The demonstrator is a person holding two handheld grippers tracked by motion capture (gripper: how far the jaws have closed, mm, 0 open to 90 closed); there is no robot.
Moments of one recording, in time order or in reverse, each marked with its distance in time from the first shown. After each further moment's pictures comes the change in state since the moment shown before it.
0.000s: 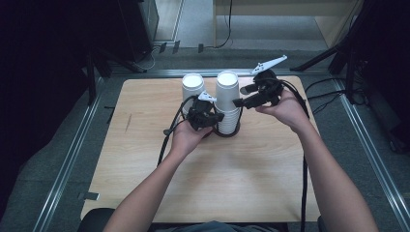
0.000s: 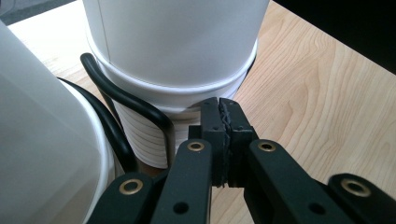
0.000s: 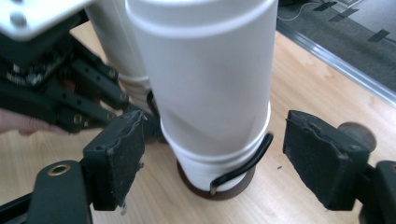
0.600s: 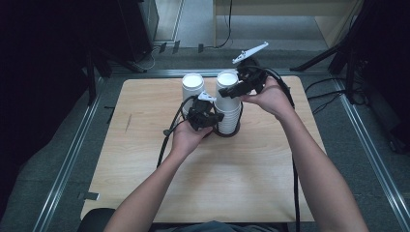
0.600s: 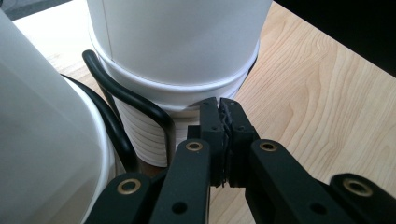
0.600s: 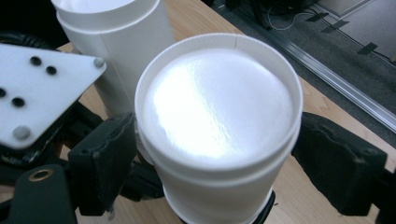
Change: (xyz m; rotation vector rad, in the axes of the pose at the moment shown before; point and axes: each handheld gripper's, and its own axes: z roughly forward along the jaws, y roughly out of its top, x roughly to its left) left arm 0.000 0.000 0.000 -0.002 0.004 -0.018; right arm 0.012 0.046 0.022 0.005 -0.032 -0.024
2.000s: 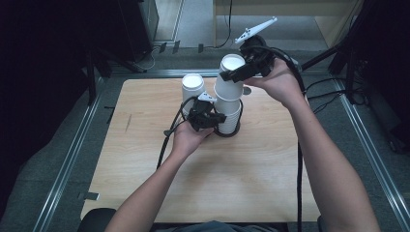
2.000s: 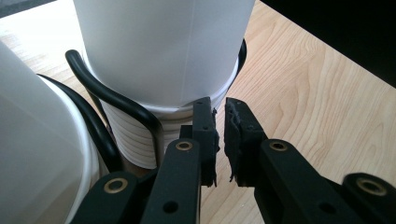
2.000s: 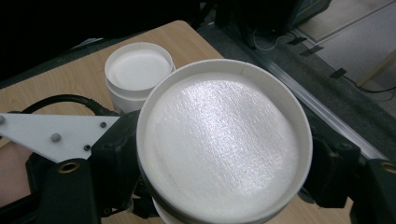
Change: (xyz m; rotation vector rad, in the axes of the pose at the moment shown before) left arm -0.001 -0.001 0.001 -0.002 -0.039 0.004; right arm 0.017 0.044 -0.056 -0.040 -0.057 -0.079
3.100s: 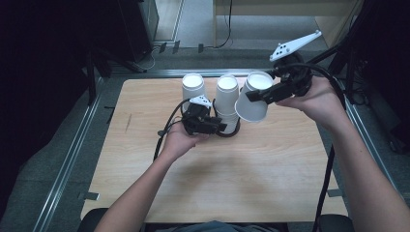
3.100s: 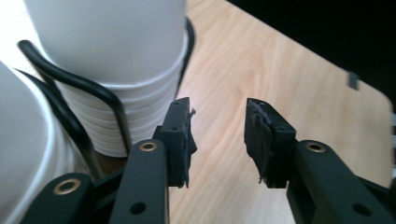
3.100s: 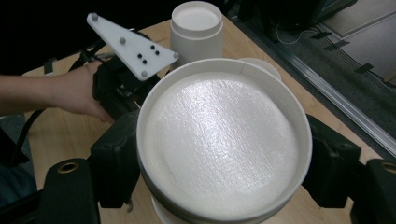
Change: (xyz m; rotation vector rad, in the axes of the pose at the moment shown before) left arm 0.001 -0.009 -0.023 0.008 -0.180 0.060; right arm 0.019 -0.051 -0.075 0.013 0.098 -0.015
